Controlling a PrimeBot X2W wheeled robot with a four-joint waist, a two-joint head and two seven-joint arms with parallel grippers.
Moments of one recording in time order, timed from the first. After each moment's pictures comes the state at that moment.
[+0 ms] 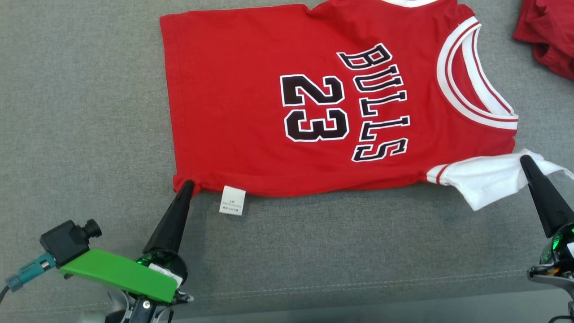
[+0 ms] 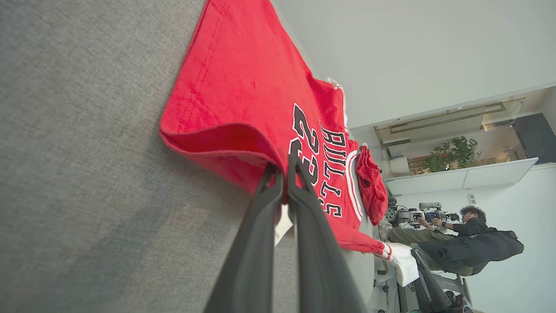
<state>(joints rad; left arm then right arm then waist) 0.05 0.19 -0.29 -0.38 -1.27 0.10 0.04 0.22 -0.16 -0.11 -0.48 1.38 -0.11 0.24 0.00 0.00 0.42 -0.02</state>
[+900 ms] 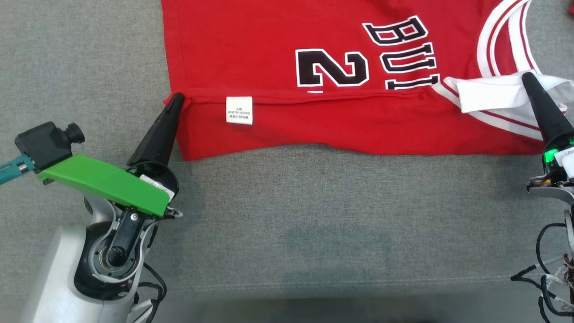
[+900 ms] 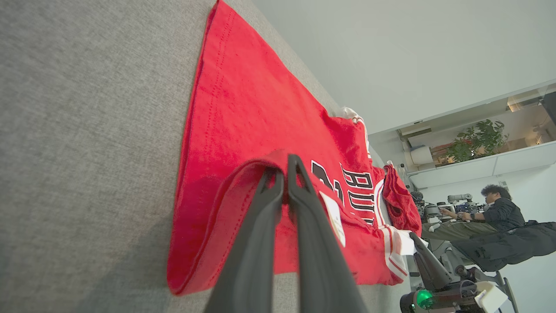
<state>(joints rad) -0.29 0.19 -0.28 -0.26 -1.22 0.12 0.14 -0.16 -0.24 -0.07 -0.23 1.23 -0.13 0.26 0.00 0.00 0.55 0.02</state>
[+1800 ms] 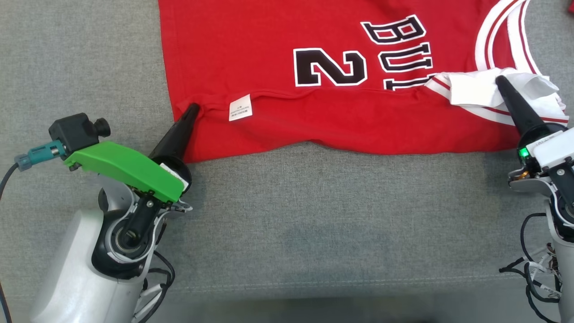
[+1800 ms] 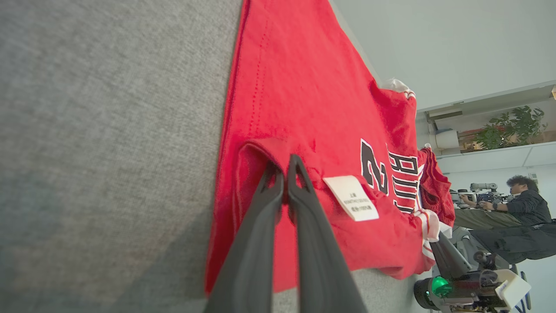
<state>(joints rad) -0.38 0.17 -0.33 -0.07 -1.22 0.12 0.20 -0.25 -0.24 -0.01 -0.09 1.19 -0.13 0.29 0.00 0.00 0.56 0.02</state>
